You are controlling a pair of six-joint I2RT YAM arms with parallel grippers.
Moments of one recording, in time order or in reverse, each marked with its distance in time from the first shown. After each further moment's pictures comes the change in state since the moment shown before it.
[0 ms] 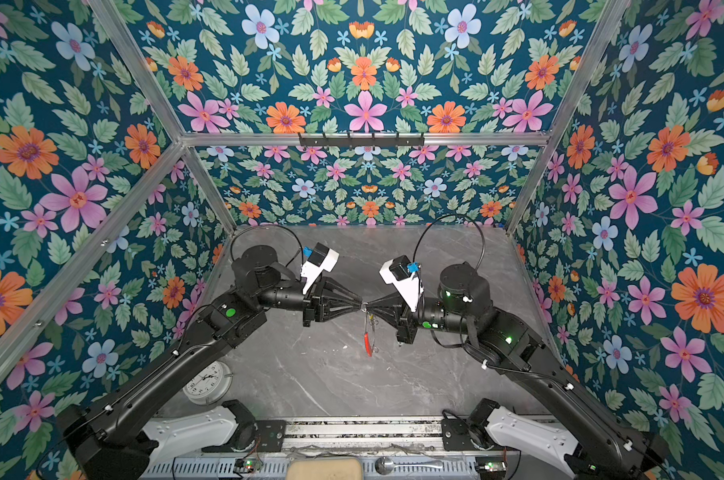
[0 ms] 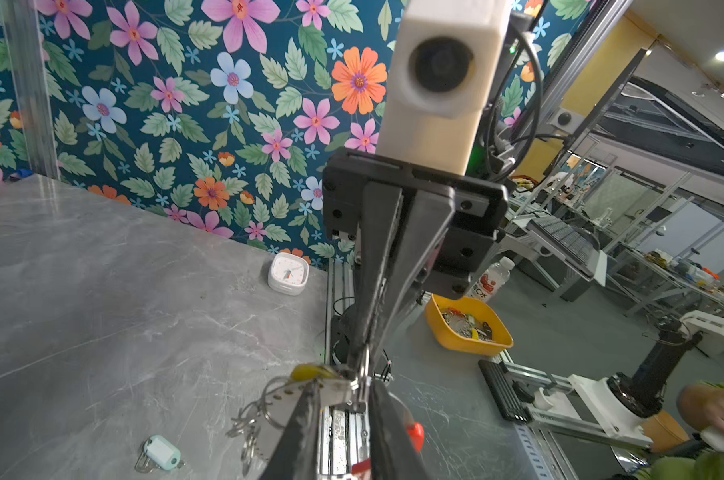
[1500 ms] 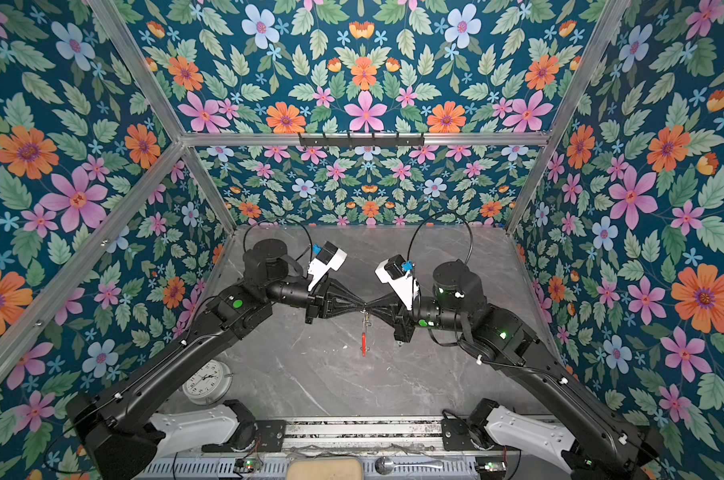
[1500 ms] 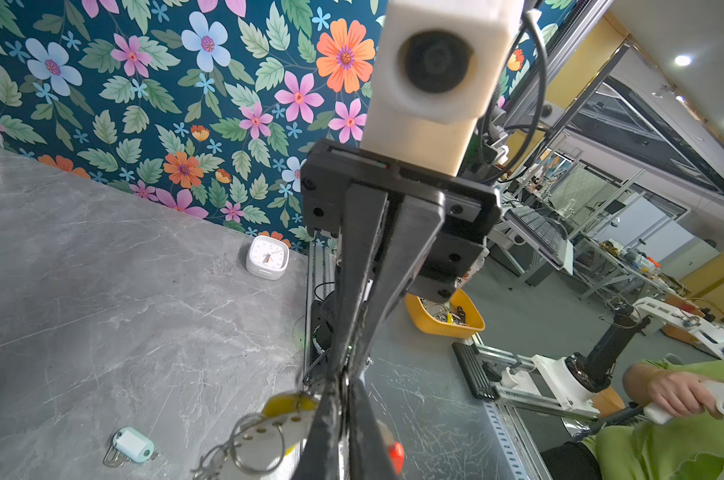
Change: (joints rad) left arm -0.007 0.063 0.056 -0.057 0.067 0.009; right arm 0.001 0.033 0.014 -0.034 0.018 0.002
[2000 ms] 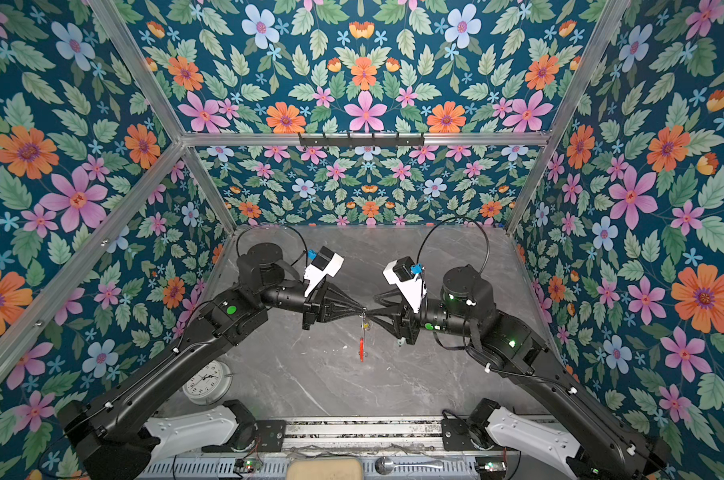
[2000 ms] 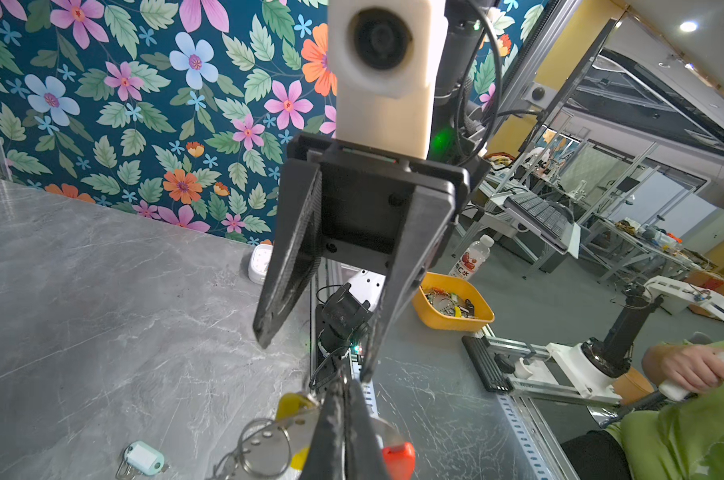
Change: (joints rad) left arm -0.014 -0.047 -0.011 -0.003 -0.021 0.055; right arm -0.008 -0.067 -0.046 0.039 0.016 -0.005
